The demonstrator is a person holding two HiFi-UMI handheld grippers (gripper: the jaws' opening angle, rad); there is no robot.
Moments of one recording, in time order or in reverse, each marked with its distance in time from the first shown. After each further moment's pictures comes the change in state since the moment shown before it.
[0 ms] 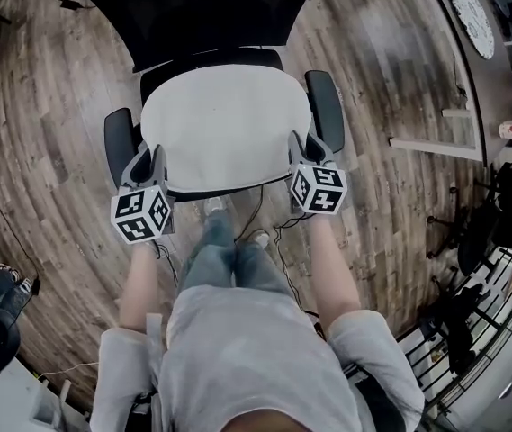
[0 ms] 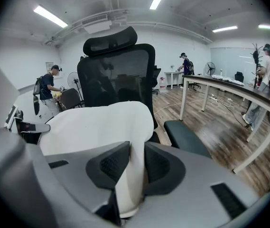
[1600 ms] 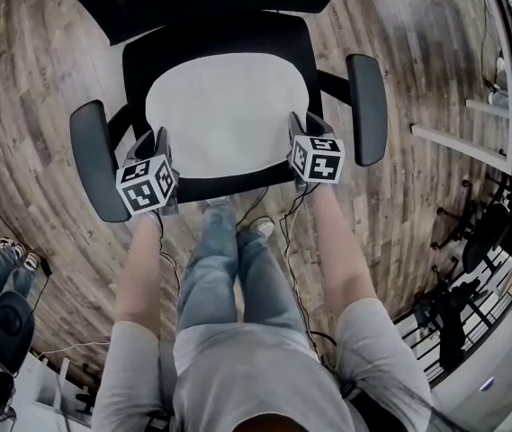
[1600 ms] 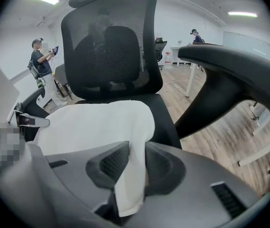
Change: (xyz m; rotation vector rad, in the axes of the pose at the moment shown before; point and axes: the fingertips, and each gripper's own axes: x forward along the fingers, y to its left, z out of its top) left arm 0.145 0.068 -0.145 -0.087 0.261 0.096; right arm 0.166 -0.027 -0.141 -0.045 0.274 0.020
